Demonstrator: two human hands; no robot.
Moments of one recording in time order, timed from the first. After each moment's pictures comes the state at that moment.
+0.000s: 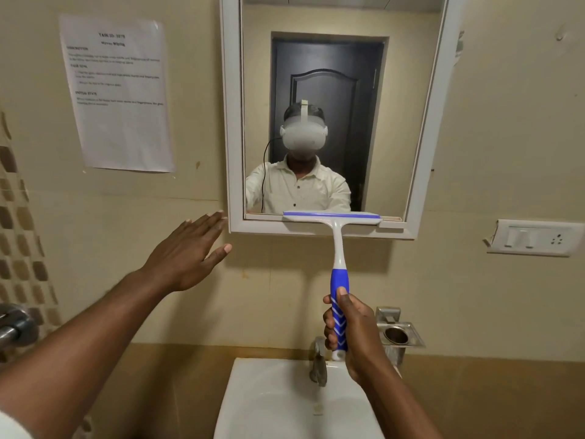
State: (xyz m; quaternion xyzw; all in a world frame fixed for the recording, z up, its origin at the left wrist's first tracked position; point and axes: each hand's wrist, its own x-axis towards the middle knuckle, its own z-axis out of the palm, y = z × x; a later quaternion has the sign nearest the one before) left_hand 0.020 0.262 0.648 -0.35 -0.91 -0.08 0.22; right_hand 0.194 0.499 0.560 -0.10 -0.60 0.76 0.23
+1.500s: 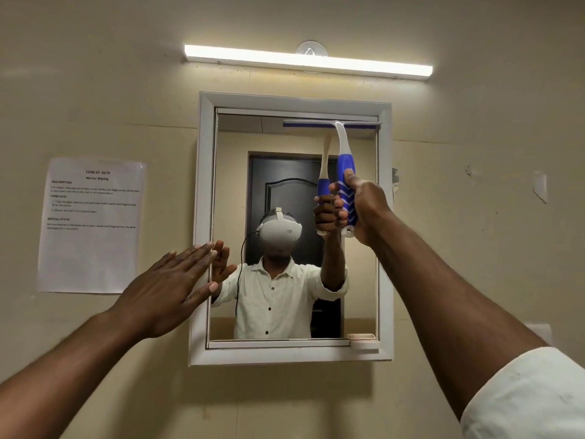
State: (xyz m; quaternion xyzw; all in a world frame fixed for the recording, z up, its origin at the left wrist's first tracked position) left_hand 0.015 0.298 0.787 -0.36 -0.86 -0.06 0.35; right_hand 0.143 0.582 0.910 0.08 -0.60 0.72 0.35
